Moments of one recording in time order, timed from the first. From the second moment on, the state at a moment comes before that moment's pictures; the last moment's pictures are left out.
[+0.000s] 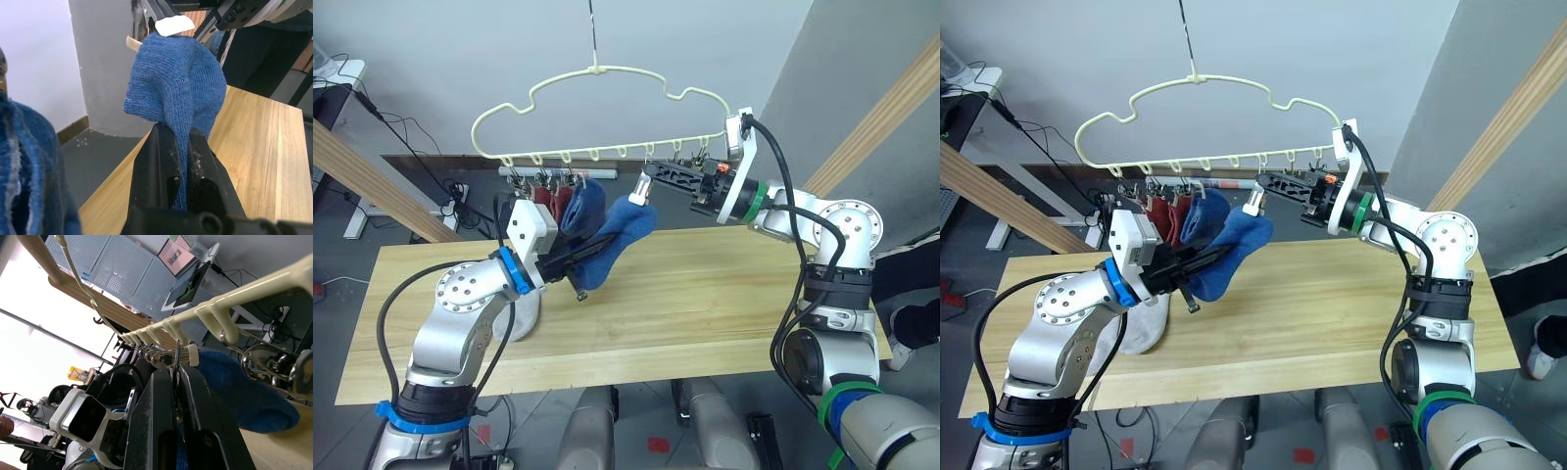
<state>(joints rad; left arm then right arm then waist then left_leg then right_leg) -0.28 0.56 0.04 -0.30 -0.37 0.23 -0.84 -0.91 -0.20 -0.29 0.08 1.13 1.27 0.29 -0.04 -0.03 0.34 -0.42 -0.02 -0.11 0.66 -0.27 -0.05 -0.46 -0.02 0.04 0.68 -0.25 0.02</state>
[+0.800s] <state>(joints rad) -0.27 0.57 0.04 -0.30 -0.37 0.26 -0.83 -0.85 -0.25 -0.27 0.00 1.16 1.31 0.30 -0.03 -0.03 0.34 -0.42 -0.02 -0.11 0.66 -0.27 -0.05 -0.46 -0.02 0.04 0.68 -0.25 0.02</state>
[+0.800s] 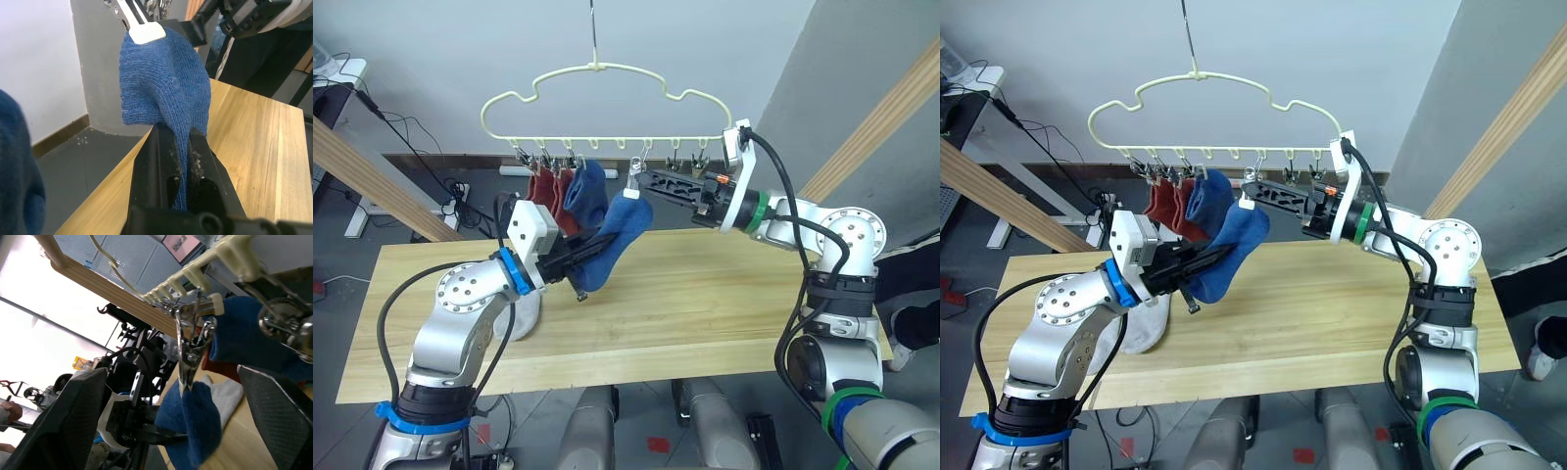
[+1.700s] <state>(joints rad) -0.15 0.61 0.17 -0.50 -0.47 0.52 -0.67 -0.58 -0.27 0.07 -0.55 0.68 1.03 -0.02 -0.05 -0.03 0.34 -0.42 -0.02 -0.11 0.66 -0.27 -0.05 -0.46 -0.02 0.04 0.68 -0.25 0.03</state>
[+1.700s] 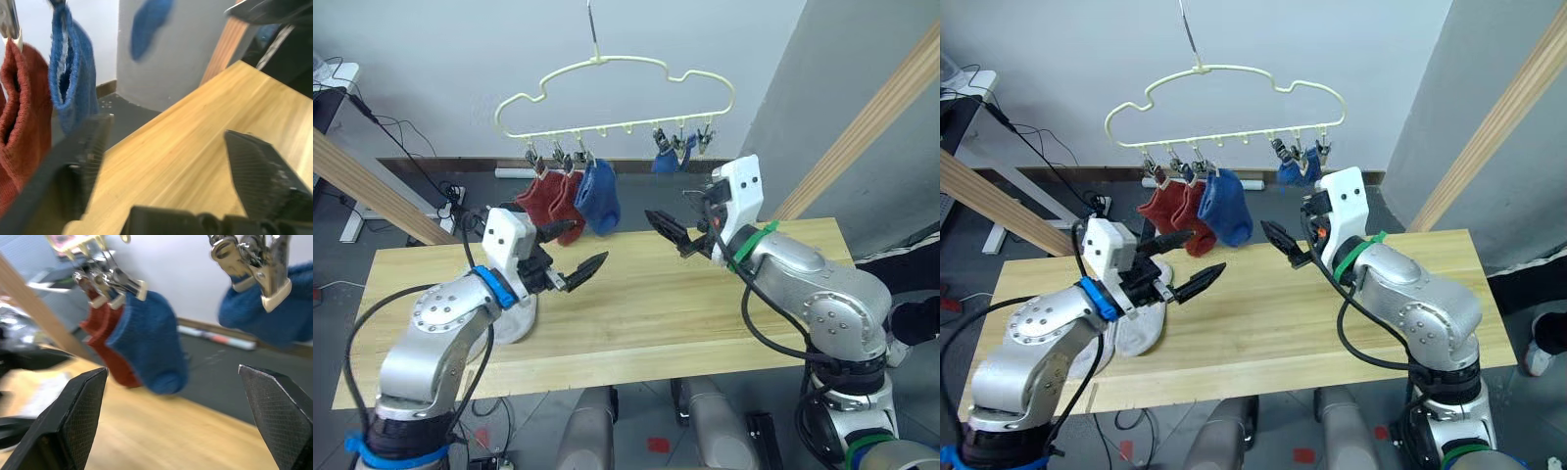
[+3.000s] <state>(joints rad) -0.25 0.62 0.22 -0.62 -0.65 0.69 -0.53 -0.62 -0.03 0.18 -0.43 0.12 0.77 -0.07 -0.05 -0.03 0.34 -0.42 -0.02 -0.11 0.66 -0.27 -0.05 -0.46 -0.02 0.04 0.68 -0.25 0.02</state>
